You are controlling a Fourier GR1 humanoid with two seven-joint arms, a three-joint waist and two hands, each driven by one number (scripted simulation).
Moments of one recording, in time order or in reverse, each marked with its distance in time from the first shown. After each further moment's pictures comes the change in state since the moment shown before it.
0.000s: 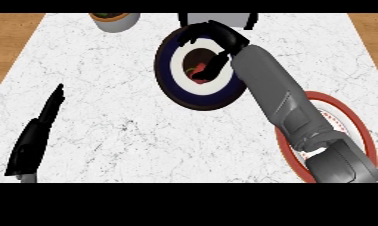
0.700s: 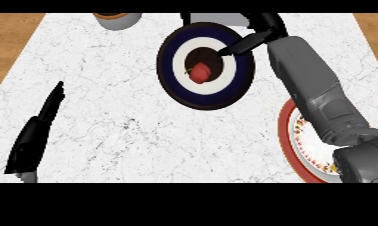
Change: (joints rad) left arm -0.008 -0.006 0.003 -0.022 -0.006 -0.007 0.014; right arm 0.012 -0.136 -0.290 0.043 -0.259 0.062 0.022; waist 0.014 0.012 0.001
